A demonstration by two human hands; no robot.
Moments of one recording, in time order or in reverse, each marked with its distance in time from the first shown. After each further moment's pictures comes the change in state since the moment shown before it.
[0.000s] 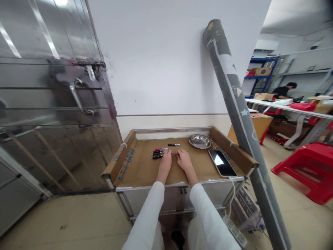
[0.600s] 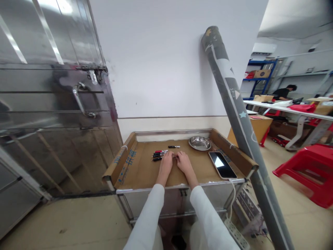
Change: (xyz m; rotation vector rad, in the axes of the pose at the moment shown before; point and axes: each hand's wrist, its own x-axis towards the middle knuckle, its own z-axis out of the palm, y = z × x) left_hand -0.004 0.010 -0.009 0.072 0.071 0.106; right_hand -0.001 -0.001 0.003 0.020 0.024 -0.033
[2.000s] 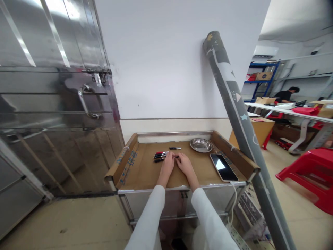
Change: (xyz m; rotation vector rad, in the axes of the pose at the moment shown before) left_hand 0.001 0.005 -0.003 -0.123 0.009 -0.082; right_hand -0.003 -0.009 -0.014 0.139 0.040 -0.032
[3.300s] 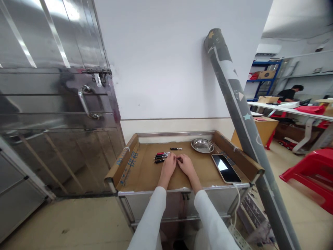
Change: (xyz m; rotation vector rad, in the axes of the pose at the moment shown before) left_hand -0.001 0.006 -0.006 0.087 -0.068 -0.047; right_hand 0.007 0.020 0.017 0.186 0.028 0.025
